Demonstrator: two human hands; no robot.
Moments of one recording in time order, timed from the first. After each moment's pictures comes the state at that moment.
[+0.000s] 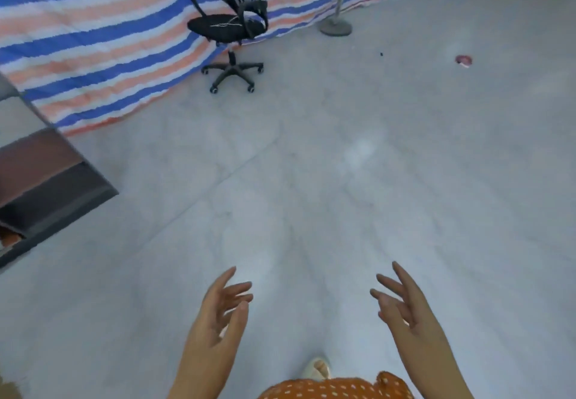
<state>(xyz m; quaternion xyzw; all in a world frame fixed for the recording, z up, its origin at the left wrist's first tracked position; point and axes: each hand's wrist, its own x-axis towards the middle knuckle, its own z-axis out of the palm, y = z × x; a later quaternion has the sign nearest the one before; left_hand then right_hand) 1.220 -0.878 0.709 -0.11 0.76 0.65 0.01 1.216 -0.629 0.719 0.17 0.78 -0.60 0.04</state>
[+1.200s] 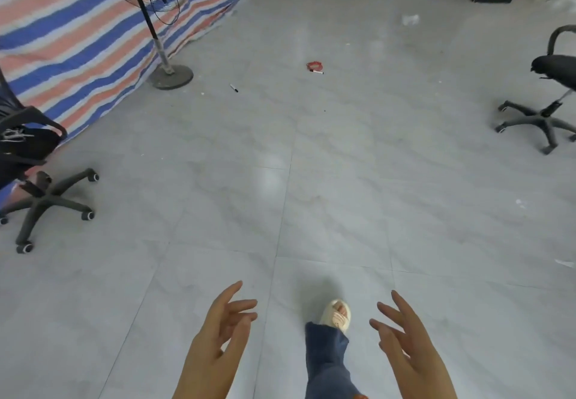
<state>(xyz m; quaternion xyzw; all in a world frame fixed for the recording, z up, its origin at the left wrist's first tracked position) 0.585 -0.556 0.708 0.11 0.80 0.55 0.21 0.726 -0.353 0.681 0.40 0.70 -0.58 -0.14</state>
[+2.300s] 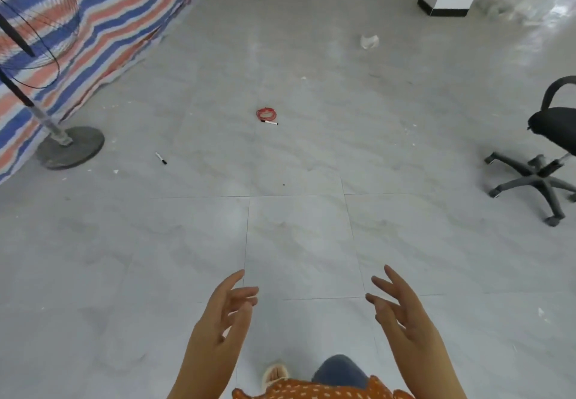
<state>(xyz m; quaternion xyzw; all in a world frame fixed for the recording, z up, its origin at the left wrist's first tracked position) -0.022 0.013 0.719 0.20 0.77 0.55 0.25 0.140 0.197 0.719 0.42 0.71 -0.54 -0.17</state>
